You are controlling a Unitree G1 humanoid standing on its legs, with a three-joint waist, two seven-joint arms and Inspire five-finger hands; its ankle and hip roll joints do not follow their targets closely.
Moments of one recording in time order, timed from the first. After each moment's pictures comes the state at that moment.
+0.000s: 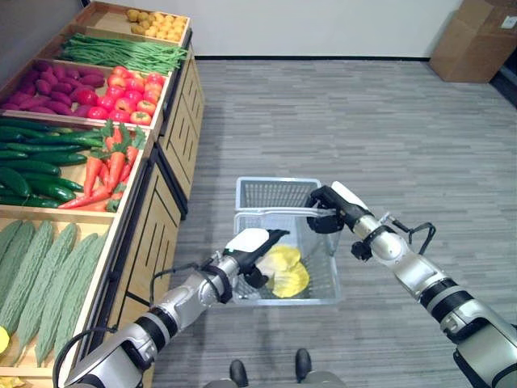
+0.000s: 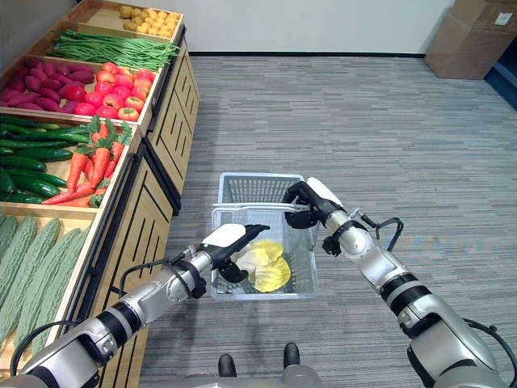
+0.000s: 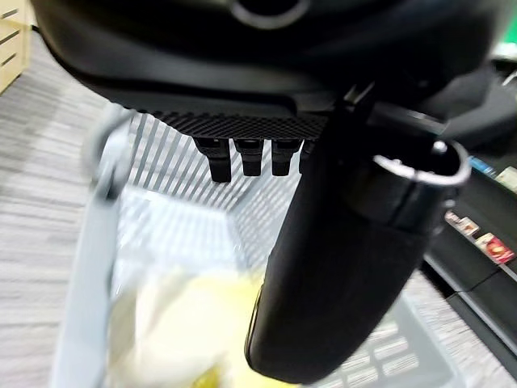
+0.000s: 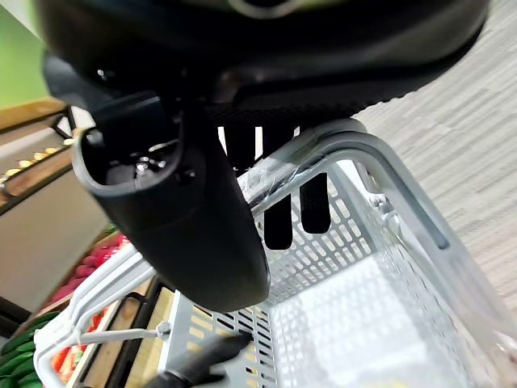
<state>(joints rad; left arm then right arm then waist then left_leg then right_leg) -0.40 0.46 -0.77 0.46 0.47 -0.21 0.11 -0.50 -0.68 0.59 0.51 0.04 -0.14 -0.03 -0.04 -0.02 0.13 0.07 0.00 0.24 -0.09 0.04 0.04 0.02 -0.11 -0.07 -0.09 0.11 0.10</state>
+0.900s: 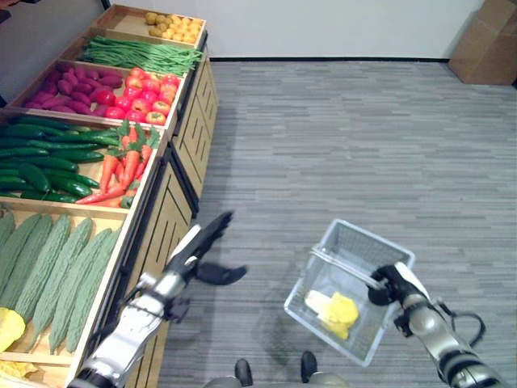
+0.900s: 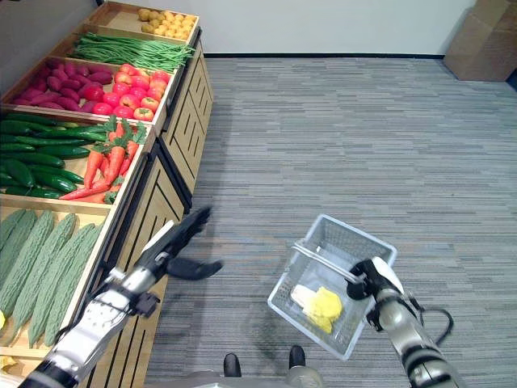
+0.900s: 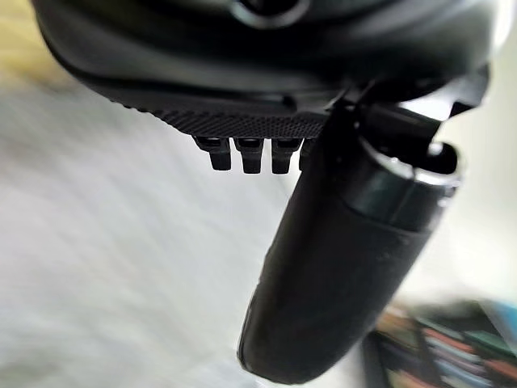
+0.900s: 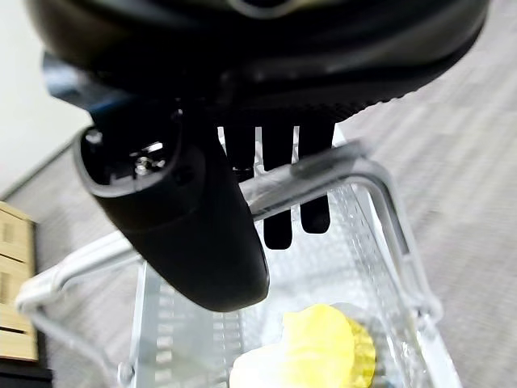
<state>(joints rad) 0.14 0.61 -0.26 0.36 -0.11 -0.18 -0.04 -0.05 -0.58 0.22 0.86 -0.16 -0.10 -0.13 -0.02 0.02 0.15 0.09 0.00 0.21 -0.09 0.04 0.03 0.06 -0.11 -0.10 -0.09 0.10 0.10</state>
